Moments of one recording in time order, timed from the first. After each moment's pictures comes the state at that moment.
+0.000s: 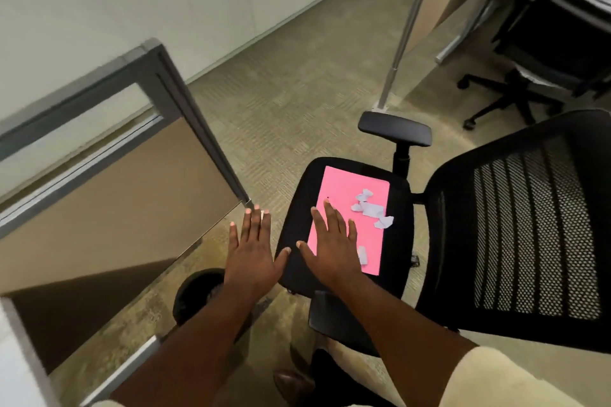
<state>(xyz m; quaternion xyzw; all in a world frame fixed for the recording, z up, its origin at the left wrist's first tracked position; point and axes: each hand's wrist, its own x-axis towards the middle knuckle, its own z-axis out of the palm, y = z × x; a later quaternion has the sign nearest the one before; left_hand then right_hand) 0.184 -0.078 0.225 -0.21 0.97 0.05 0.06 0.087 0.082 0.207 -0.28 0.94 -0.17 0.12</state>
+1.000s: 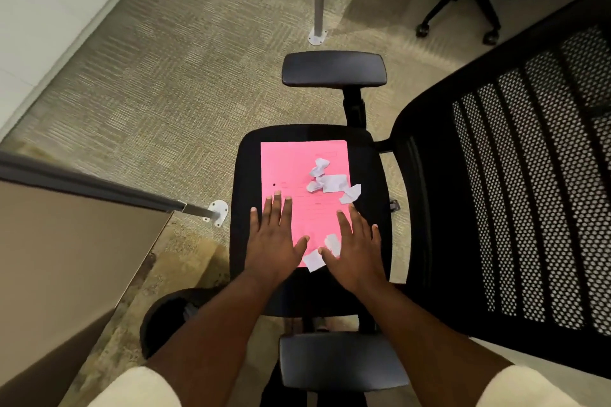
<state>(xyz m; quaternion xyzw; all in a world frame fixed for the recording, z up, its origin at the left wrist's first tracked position) 0.013 -0.011 0.072 -0.03 0.98 0.06 0.16 0.005 0.182 0.054 -0.07 0.97 -0.16 0.20</state>
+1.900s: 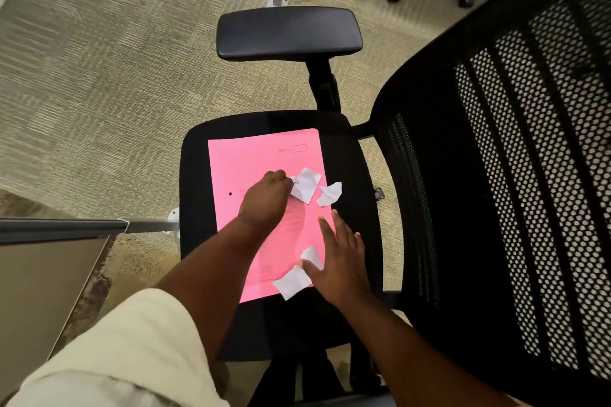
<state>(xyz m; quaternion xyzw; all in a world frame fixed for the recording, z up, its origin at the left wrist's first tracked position) -0.127 0.019 -0.041 0.09 0.97 0.13 0.18 -0.009 0.195 -0.048 -0.02 0.96 -0.18 0.21</state>
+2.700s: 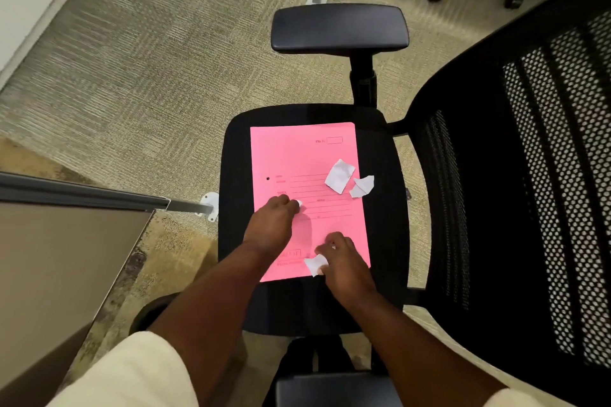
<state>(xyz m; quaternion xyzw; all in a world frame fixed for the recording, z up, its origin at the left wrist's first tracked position) -0.041 -0.024 -0.022 0.00 0.97 0.16 0.19 0.014 0.159 -0.041 -0.09 0.91 -0.23 0.33</state>
